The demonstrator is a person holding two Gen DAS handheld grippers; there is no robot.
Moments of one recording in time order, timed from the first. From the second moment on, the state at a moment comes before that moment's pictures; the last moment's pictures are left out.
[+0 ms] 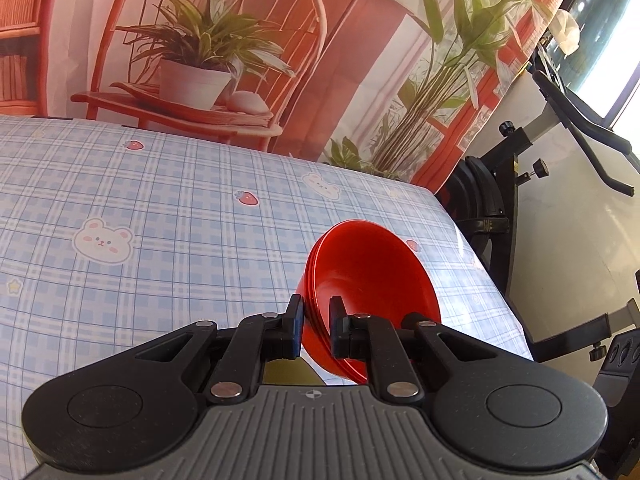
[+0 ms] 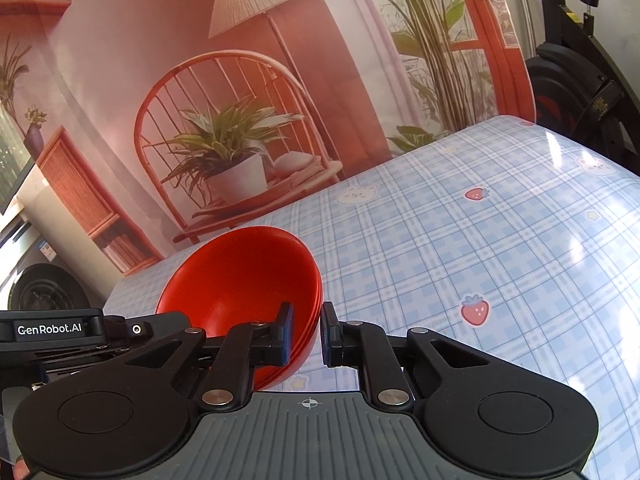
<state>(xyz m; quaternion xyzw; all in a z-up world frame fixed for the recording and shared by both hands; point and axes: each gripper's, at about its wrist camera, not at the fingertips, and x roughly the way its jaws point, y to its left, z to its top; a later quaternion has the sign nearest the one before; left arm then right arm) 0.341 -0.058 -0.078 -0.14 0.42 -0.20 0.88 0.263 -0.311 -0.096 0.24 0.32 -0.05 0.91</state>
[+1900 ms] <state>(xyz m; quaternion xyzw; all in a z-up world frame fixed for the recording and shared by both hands) 0.283 0.010 -0.119 -0.19 0.46 -0.15 0.86 0.231 -0.228 -0.116 0.21 0.38 -0.02 0.90</state>
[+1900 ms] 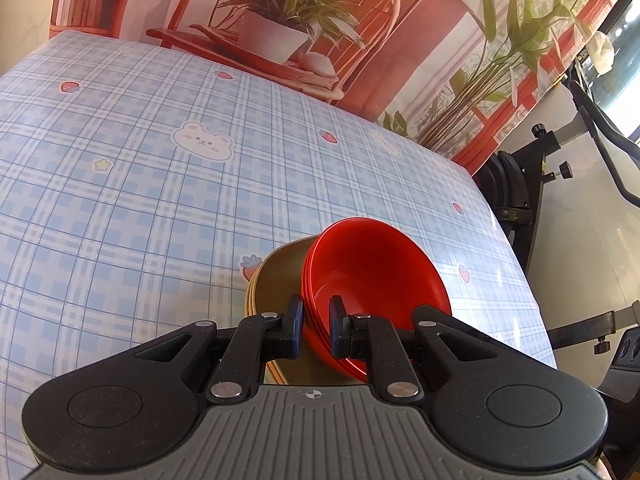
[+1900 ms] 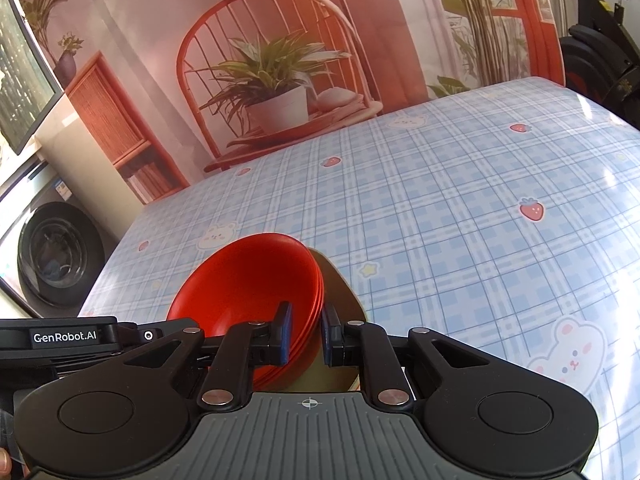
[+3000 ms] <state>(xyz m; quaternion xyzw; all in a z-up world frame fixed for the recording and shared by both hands) 0.231 -0.006 -0.029 -0.06 0.30 -0.16 0.94 0.193 -0.242 -0.063 0.20 0.30 -0.05 0.93</state>
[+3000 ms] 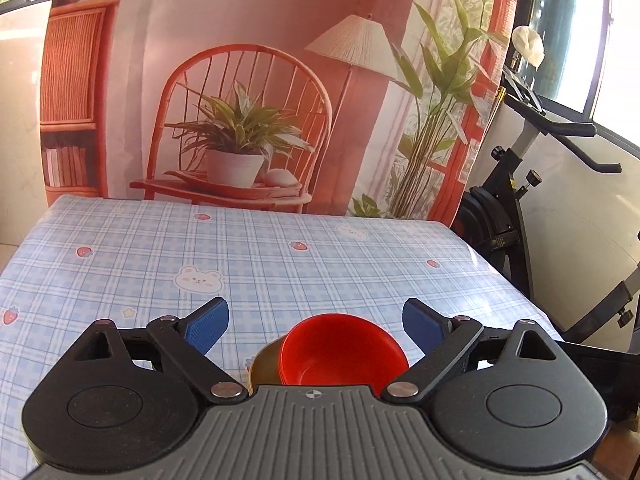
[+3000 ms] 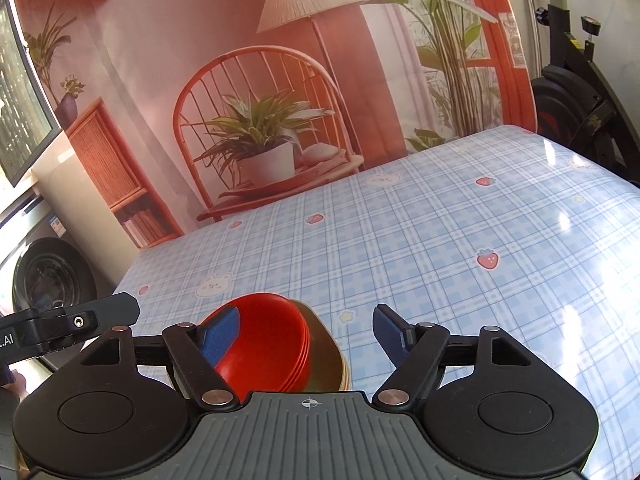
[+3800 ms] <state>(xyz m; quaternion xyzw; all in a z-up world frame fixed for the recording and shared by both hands) 0.103 -0.012 0.146 0.04 0.11 -0.10 0.99 0.095 -0.214 0.121 0.04 0.15 -0.08 0.98</state>
